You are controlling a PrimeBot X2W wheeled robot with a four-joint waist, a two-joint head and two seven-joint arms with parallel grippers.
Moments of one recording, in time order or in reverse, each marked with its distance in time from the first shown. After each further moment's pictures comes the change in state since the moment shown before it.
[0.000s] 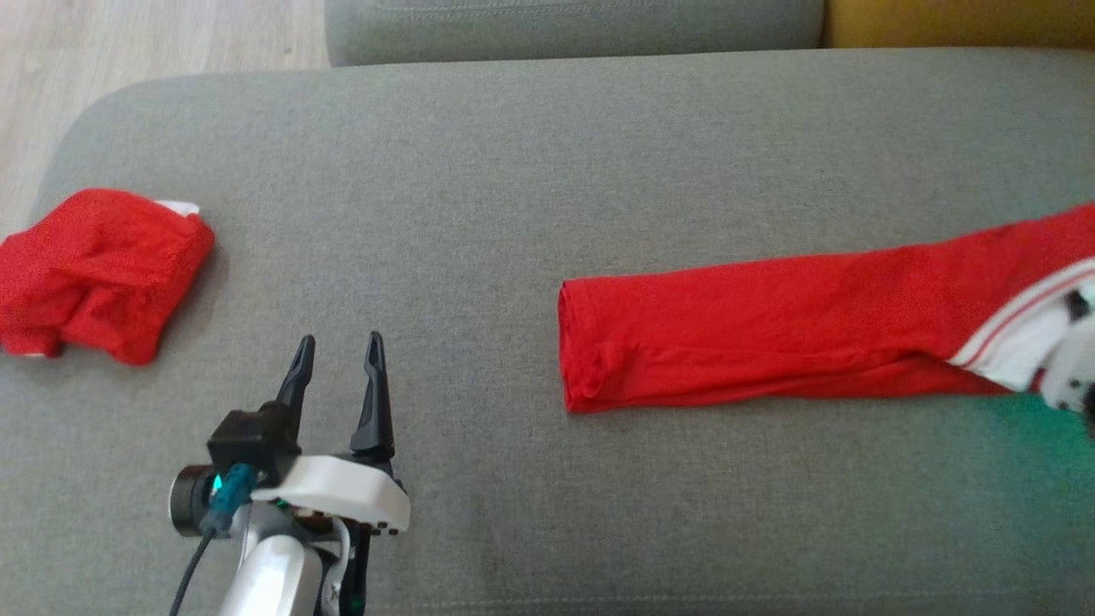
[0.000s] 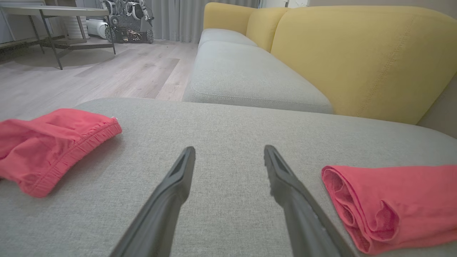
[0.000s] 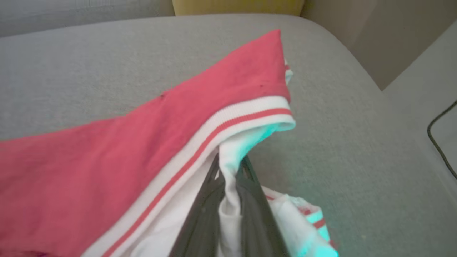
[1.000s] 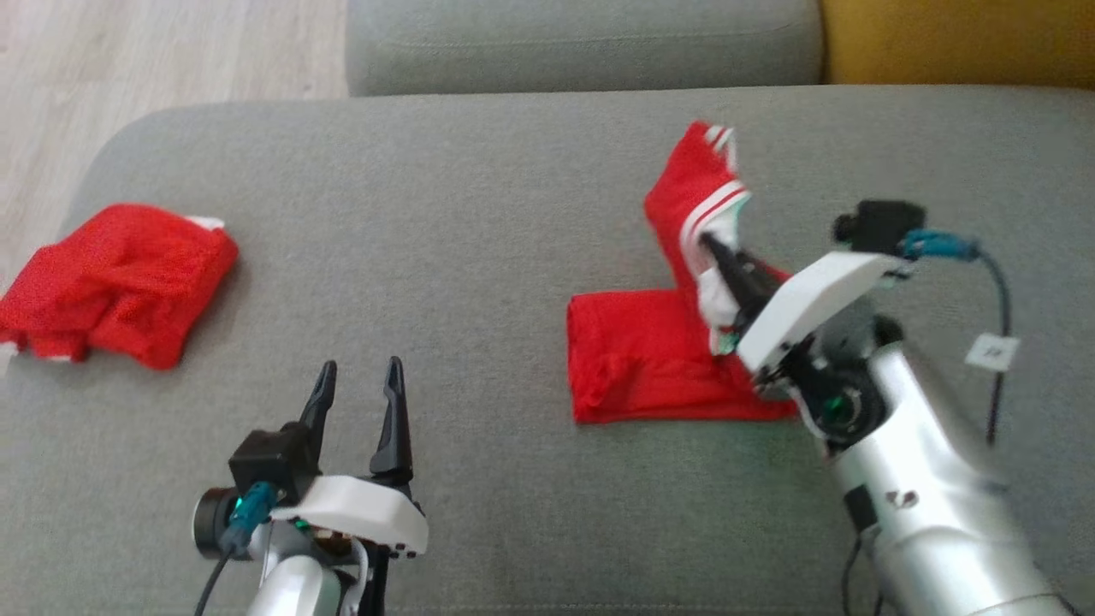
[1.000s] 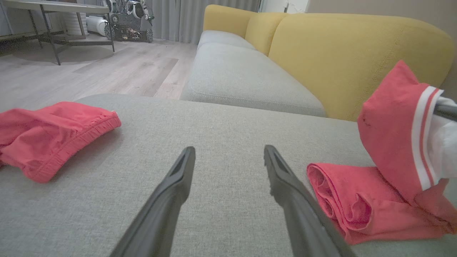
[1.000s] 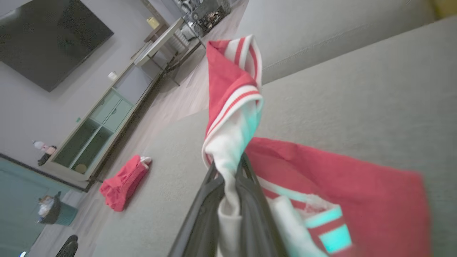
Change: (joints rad) left arm 0.033 0.000 -0.038 0.006 -0.041 0.016 0.000; right arm 0.110 0.408 0.143 -0.573 0.394 0.000 0.231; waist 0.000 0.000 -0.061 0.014
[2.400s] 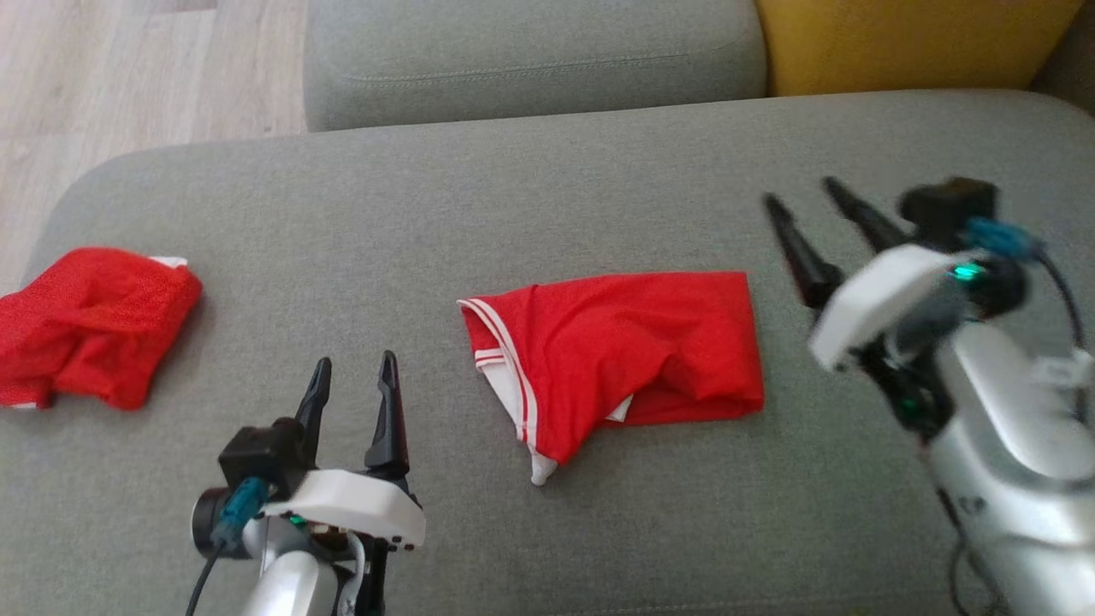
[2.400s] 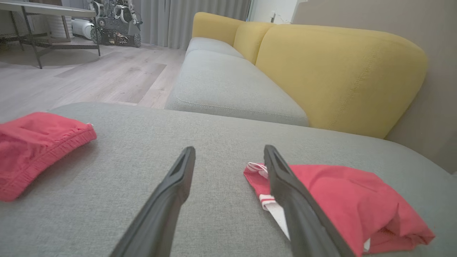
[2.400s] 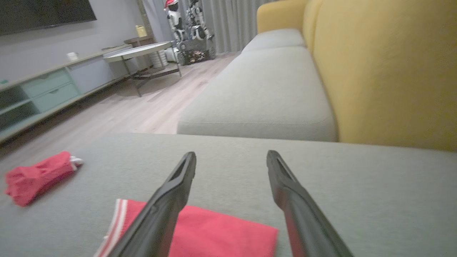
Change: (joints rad) left arm -0.009 0.000 0.001 -0.001 -0.042 0.015 0.000; right arm -0.023 -0.172 0.129 -0.057 -0.234 0.000 -0.189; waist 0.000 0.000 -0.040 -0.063
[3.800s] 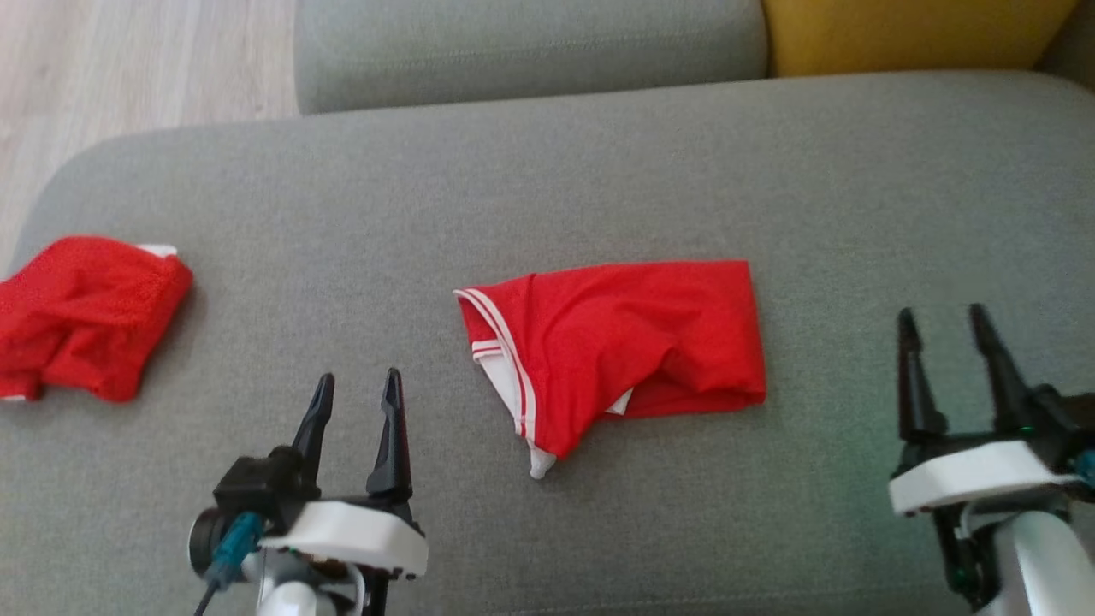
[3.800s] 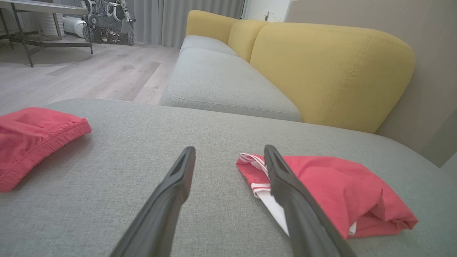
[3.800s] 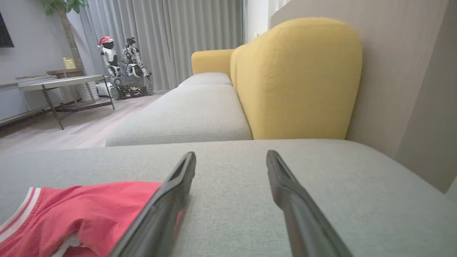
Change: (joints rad) left arm 0.093 0.001 0.002 -0.119 0.027 -0.016 0.000; right arm 0.472 0.106 -0.442 -0.265 -0.383 0.000 -0.344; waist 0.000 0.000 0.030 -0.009
